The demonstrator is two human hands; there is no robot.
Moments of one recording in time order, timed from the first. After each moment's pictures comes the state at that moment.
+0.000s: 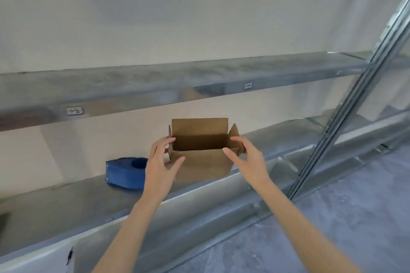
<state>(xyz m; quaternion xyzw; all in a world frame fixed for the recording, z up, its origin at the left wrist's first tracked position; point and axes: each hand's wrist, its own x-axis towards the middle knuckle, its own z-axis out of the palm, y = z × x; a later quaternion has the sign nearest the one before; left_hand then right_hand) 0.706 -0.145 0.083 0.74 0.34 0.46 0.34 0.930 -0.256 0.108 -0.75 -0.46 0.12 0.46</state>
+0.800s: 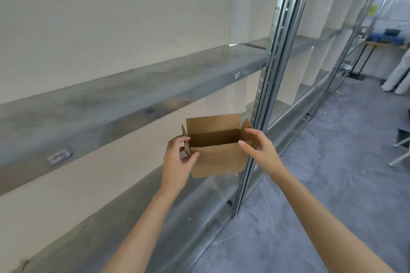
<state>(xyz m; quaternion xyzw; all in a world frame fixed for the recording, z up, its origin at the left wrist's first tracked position) 1.149 -0.131 0.069 0.78 0.20 0.38 0.46 1.313 -0.325 0.106 -0.80 -0.30 0.10 0.52</state>
